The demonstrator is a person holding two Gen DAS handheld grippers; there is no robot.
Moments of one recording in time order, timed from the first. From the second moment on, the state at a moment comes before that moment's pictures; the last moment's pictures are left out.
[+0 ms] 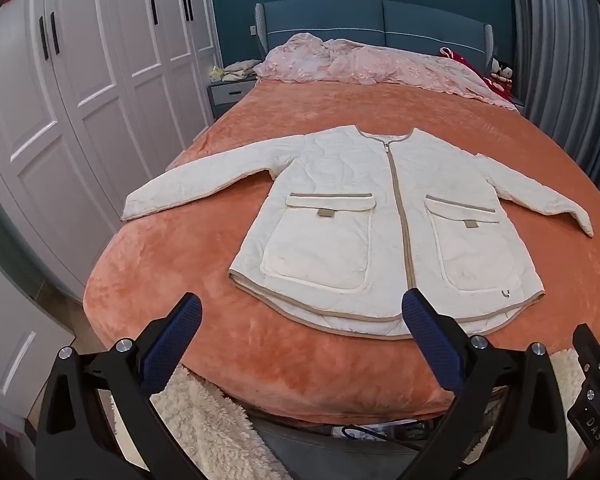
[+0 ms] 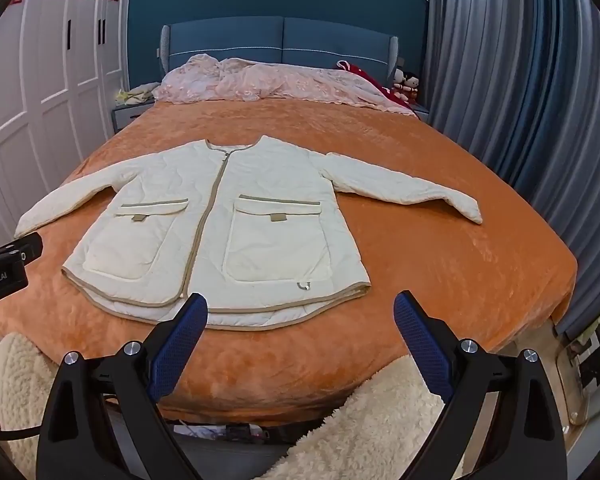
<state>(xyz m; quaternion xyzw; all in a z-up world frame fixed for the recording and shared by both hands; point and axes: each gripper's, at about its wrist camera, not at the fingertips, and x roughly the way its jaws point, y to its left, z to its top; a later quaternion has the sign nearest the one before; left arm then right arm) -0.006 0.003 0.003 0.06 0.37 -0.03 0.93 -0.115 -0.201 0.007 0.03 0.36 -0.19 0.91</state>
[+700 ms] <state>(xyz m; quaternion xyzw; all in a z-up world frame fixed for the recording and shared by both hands) -0.006 0.004 0.001 0.06 0.38 -0.02 0.92 -0.116 -0.189 0.004 0.03 0.36 -0.19 0.91</state>
